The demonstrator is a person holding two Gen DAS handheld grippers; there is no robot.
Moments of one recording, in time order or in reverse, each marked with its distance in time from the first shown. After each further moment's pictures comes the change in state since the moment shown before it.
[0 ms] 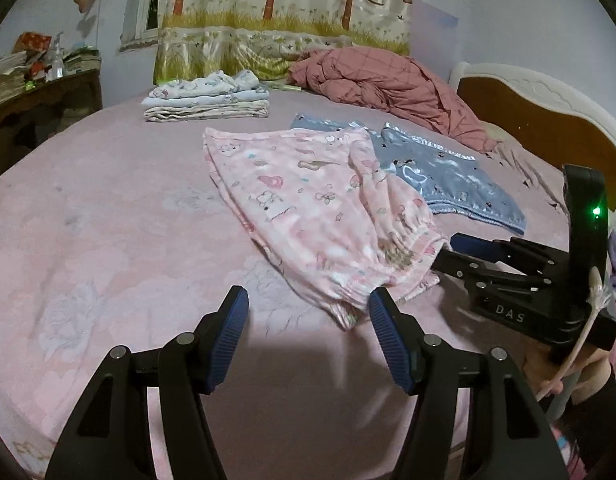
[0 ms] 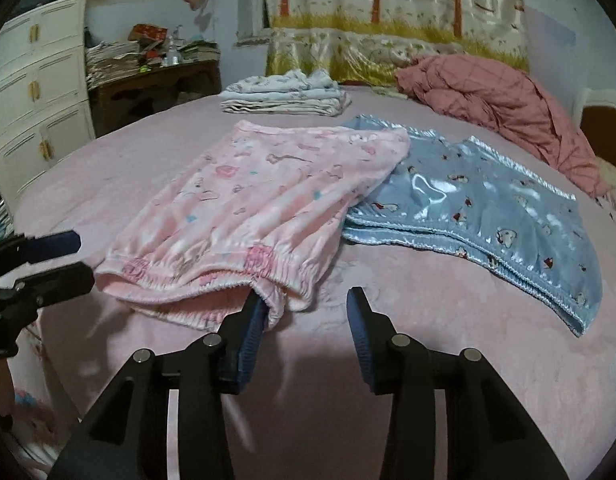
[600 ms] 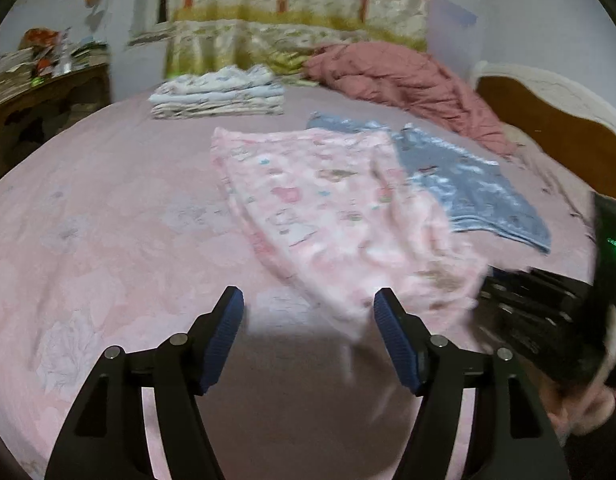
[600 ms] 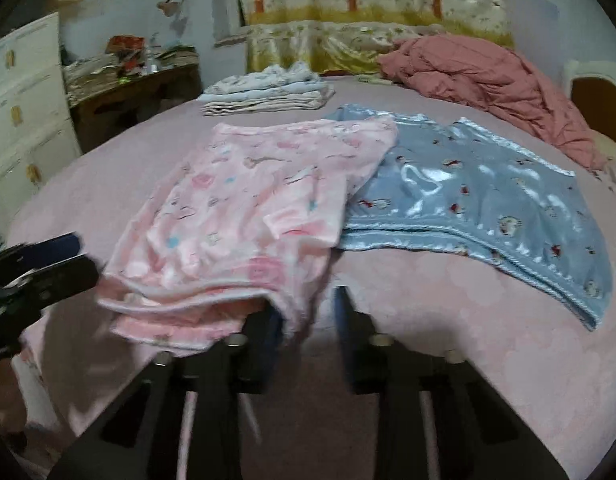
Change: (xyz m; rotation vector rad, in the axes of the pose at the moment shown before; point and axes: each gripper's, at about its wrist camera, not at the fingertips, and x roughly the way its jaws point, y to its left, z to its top) left arm 0.029 0.008 0.021 -0.033 0.030 0.065; right arm 0.017 -0.007 0.006 0.067 0.018 0.001
